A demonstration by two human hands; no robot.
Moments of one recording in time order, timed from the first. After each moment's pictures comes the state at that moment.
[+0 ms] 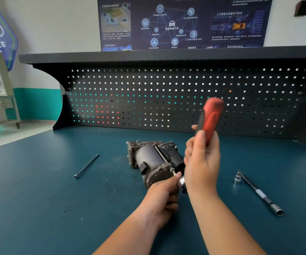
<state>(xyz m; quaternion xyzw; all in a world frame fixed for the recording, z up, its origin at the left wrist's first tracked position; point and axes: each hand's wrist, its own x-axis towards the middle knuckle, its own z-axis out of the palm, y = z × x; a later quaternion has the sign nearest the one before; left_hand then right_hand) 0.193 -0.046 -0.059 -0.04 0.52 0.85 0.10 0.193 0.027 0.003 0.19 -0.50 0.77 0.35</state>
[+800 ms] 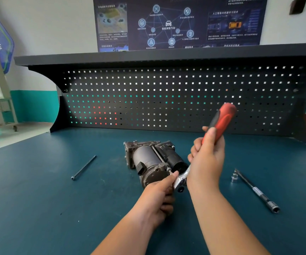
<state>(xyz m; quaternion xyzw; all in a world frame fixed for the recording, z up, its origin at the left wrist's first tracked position) 0.194 -0.047 -0.056 -0.07 0.53 0.84 0.11 0.185 0.036 0.010 0.08 -0.41 0.85 0.32</state>
